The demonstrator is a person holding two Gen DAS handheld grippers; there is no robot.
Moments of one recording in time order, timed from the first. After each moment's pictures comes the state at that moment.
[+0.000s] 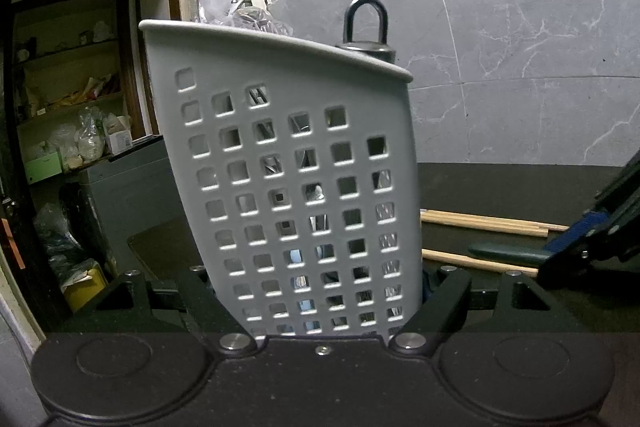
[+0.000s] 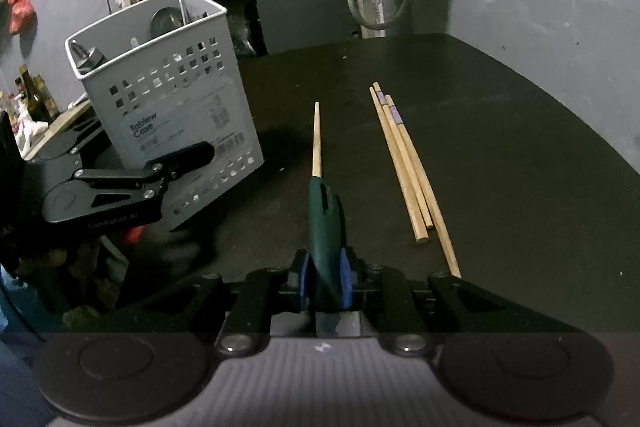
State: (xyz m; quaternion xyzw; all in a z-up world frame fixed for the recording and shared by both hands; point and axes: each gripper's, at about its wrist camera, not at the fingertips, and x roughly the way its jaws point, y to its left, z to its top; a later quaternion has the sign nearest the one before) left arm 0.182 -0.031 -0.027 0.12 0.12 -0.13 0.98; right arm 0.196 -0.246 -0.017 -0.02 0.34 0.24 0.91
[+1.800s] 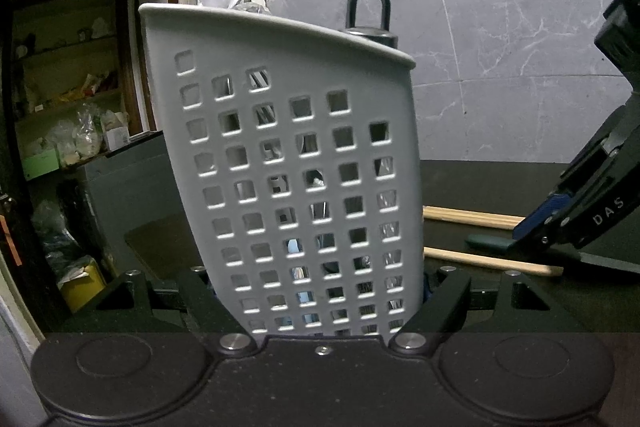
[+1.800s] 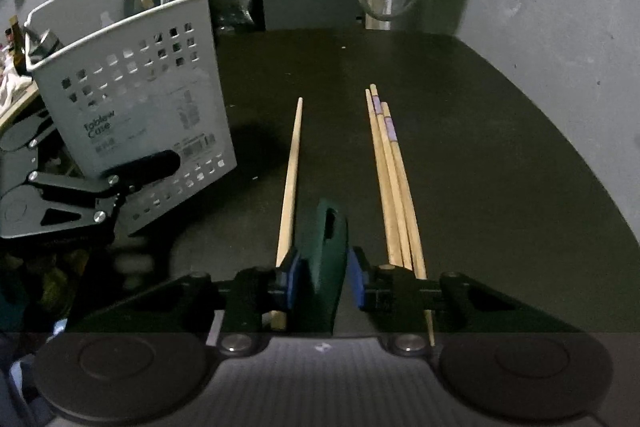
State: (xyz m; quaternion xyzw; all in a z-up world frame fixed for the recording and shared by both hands) left arm 0.188 -0.031 -0.030 0.12 0.13 -0.13 0.98; right arm 0.237 -0.223 -0.013 -0.09 0.36 0.23 0.90
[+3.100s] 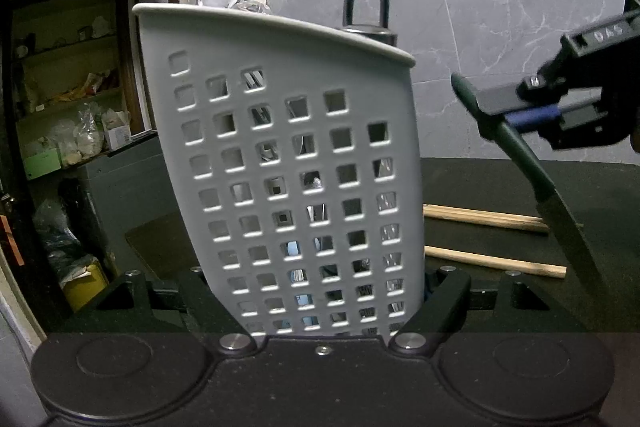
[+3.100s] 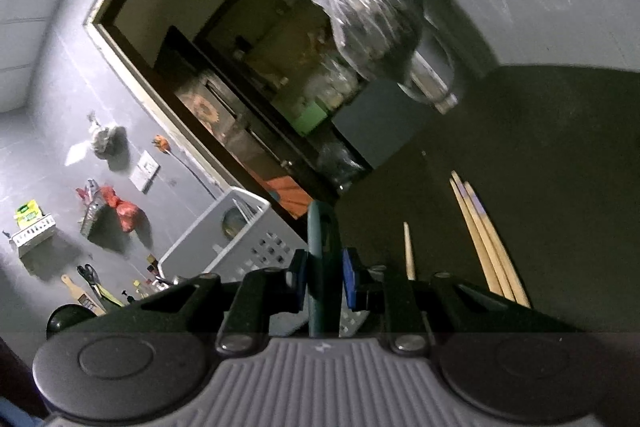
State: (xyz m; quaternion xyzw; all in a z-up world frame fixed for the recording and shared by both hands) left arm 0.192 -0.035 -0.030 0.12 0.13 -0.12 0.98; right arm 0.253 -0.307 -0.013 0.29 0.22 0.39 0.84
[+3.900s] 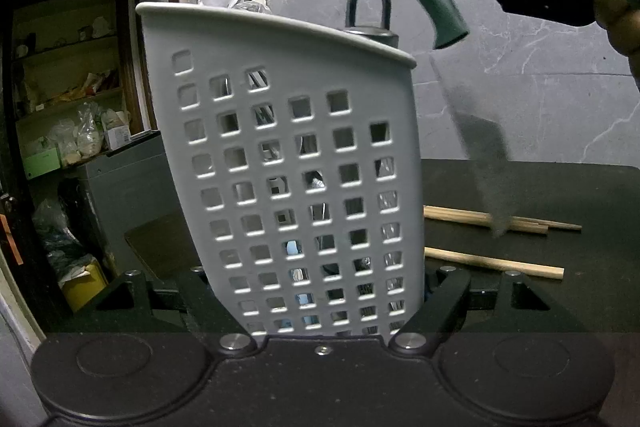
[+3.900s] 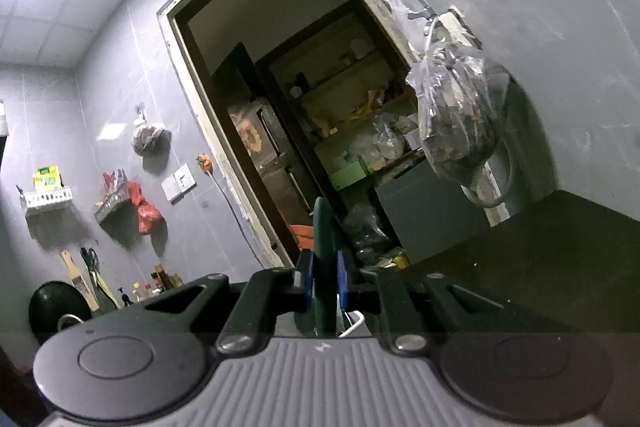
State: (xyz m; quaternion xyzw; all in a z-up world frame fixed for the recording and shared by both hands) left arm 0.191 -0.035 -0.030 0.12 0.13 -0.13 0.98; right arm 0.228 -0.272 0.082 0.21 0.10 0.42 0.88
